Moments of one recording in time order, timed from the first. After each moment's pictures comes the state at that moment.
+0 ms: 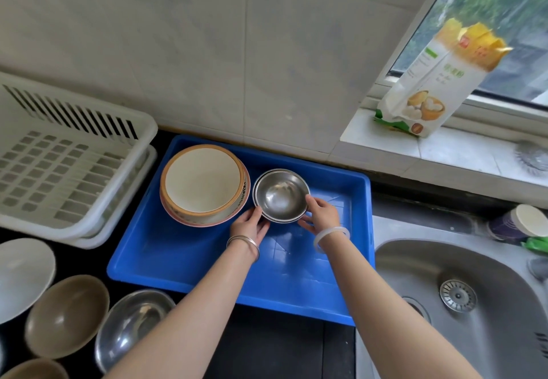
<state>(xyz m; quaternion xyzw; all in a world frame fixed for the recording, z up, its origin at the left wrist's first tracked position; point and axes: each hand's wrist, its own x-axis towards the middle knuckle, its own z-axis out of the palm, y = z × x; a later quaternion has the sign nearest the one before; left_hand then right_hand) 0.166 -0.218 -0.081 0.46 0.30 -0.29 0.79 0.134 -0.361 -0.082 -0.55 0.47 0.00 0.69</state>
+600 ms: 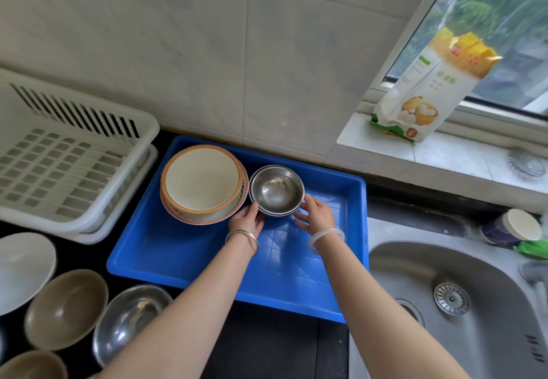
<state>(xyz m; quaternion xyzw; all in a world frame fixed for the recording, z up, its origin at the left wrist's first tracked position) 0.168 -0.223 -0.068 0.48 0.31 -0.26 0.78 0.131 -0.356 -0.073 -0.55 0.45 -0.01 0.70</state>
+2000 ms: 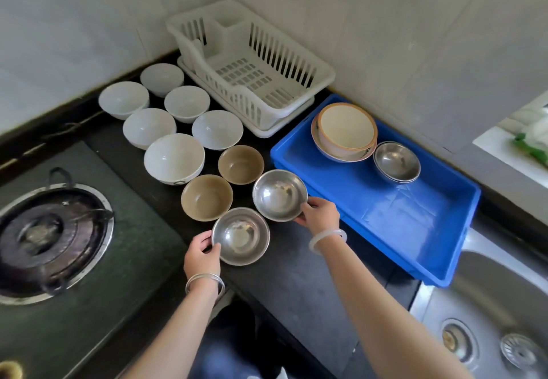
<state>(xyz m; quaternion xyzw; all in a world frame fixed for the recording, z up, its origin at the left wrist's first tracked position) -0.088 0.067 -0.082 0.67 0.46 0.02 0.59 0.019 -0.123 -0.057 -0.75 0.27 0.15 0.58</state>
